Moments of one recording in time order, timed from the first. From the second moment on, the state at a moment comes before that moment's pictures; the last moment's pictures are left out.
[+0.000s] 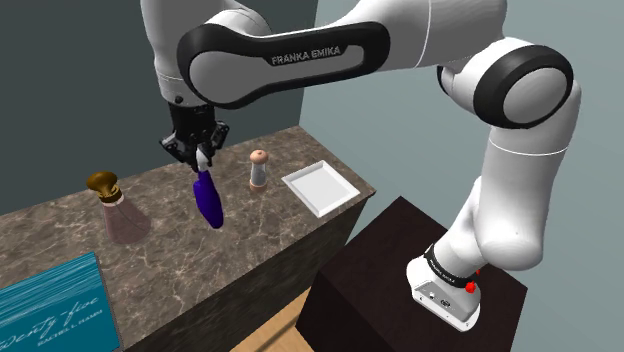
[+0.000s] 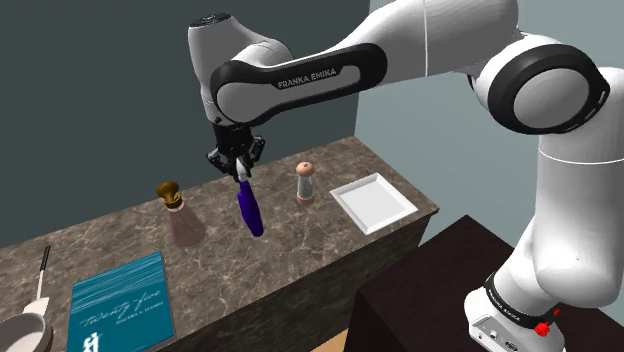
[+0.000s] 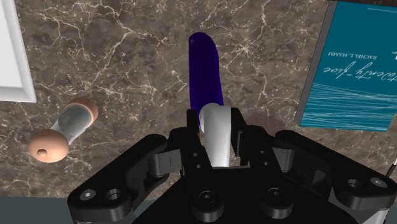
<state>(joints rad) 0.39 0.41 0.36 -1.47 -0.16 1.88 0.75</state>
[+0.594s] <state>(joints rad) 0.57 0.70 0.35 -1.14 -0.25 1.83 0.89</state>
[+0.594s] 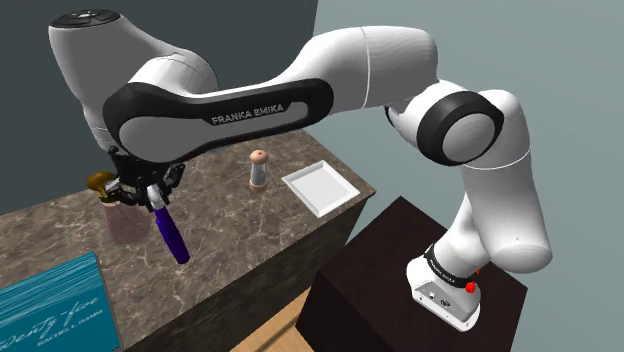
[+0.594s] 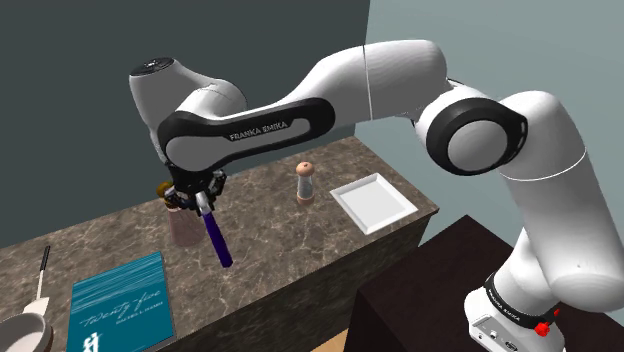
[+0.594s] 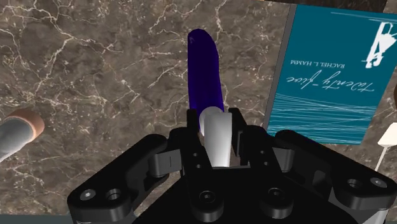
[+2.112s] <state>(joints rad) 0.69 0.99 0.32 -0.93 -0.30 1.91 0.94</state>
